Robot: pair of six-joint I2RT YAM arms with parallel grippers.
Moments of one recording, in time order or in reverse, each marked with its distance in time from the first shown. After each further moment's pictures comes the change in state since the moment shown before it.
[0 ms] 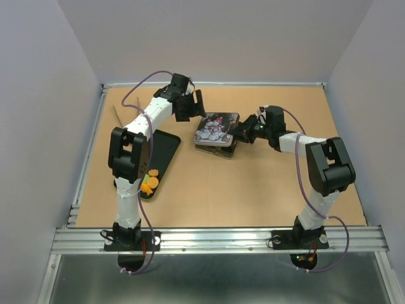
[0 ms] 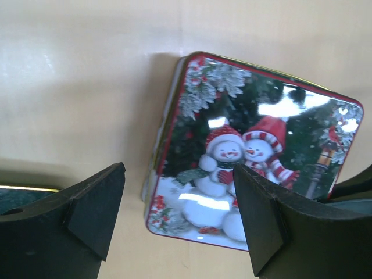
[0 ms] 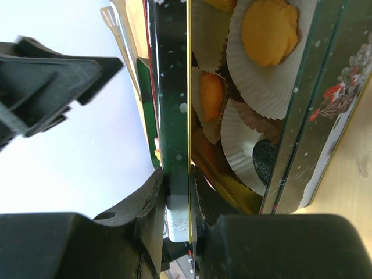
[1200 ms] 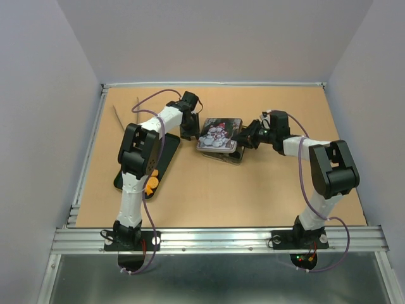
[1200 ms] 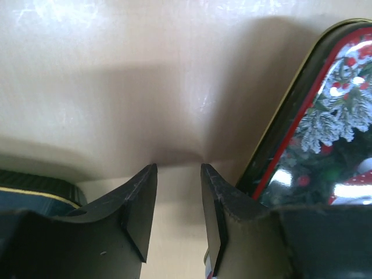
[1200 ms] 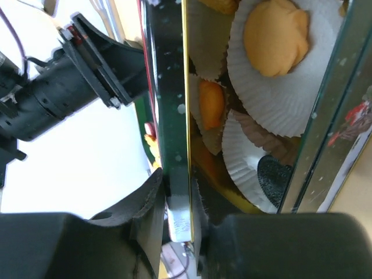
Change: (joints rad) left arm -0.073 0.123 -0.078 -0.069 -0.160 0.032; right arm -0.031 -0.045 -0.080 -0.032 -0.045 -0.060
